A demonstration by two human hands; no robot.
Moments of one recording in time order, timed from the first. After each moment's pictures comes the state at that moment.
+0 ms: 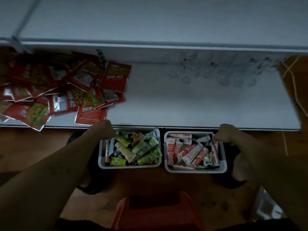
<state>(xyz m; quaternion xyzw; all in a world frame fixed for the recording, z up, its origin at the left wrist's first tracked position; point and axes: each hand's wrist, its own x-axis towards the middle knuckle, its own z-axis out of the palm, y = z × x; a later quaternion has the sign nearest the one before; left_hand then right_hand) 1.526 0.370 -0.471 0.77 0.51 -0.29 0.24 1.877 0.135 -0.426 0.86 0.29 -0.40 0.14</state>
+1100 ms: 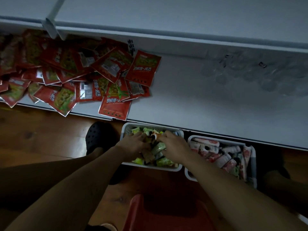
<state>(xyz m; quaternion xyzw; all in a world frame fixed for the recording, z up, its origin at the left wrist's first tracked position) 1.503 0.315 -0.495 0.92 0.20 -0.30 0.14 1.682 0.227 -0.499 0.65 0.68 -0.34 0.01</state>
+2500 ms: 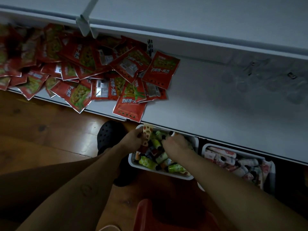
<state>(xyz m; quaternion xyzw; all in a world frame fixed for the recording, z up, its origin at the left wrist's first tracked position) 1.470 0.338 -0.503 0.63 0.57 -0.02 0.52 1.639 0.278 -0.495 0.56 0.75 -0.21 0.28</state>
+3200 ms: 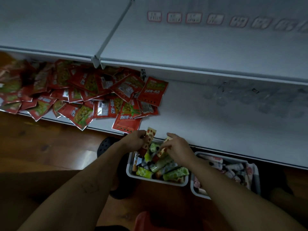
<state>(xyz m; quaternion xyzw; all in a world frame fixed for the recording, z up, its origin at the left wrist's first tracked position) 1.498 0.348 -0.424 0.69 0.50 -0.06 0.52 1.673 0.248 -0.449 0.70 0.59 -0.37 -0.12</state>
